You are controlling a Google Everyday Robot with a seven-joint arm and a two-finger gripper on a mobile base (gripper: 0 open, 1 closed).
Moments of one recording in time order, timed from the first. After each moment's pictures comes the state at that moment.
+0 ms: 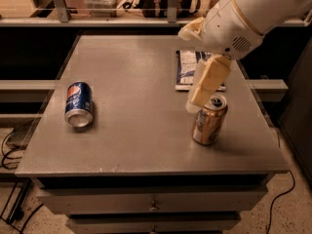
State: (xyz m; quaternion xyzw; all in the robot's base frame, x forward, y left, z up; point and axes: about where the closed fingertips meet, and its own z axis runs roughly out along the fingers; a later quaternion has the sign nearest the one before) arm 0.491 -0.053 0.980 -0.71 0.63 0.12 0.29
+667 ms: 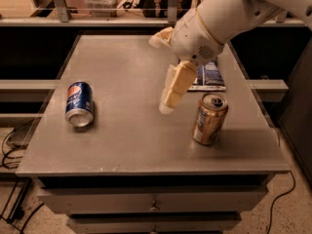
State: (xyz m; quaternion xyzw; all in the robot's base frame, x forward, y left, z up) arm 0.511 0.003 0.955 -0.73 0.58 0.18 0.30
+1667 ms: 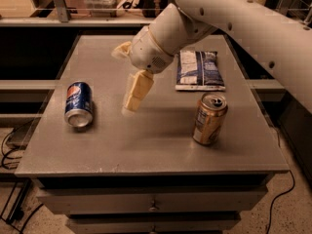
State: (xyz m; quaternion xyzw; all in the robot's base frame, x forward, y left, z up) arm 0.536 0.096 0.912 -0.75 0.53 0.24 0.30
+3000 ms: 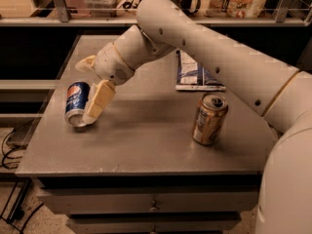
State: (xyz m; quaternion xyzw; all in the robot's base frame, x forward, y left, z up) arm 0.535 0.192 0.884 -0.74 0.49 0.36 0.31
